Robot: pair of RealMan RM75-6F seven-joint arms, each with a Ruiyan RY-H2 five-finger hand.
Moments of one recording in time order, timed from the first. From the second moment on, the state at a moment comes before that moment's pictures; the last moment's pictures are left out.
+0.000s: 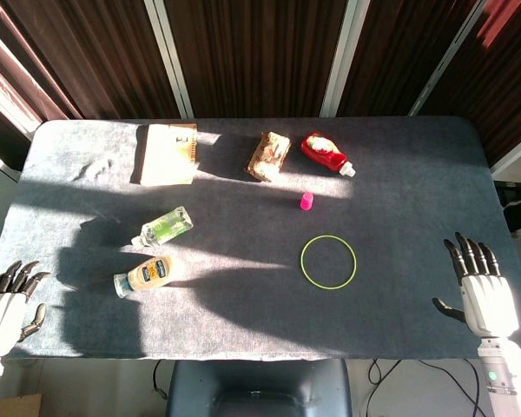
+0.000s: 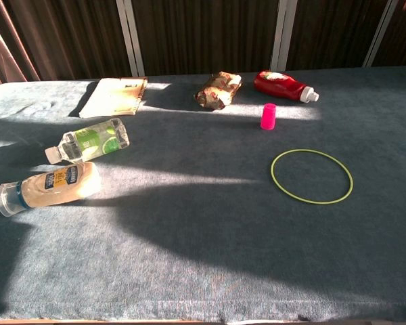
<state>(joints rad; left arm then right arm) -0.11 -1.10 -0.03 -1.63 1.45 1.42 0.15 0.13 -1.22 0.04 -1.56 -1.45 1.51 -0.13</state>
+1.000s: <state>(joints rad) -0.10 -1.09 -0.03 -1.64 1.45 1.45 0.13 0.38 -1.31 0.07 -1.56 -1.42 1.07 -0.06</state>
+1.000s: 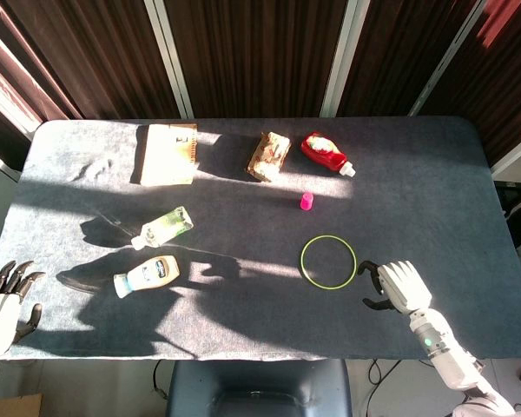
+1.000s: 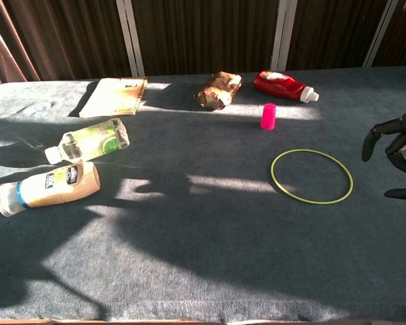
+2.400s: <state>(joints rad) -0.09 -1.08 -0.03 -1.65 1.45 1.46 0.12 0.52 -1.50 0.09 -1.30 -1.25 0.85 -0.03</state>
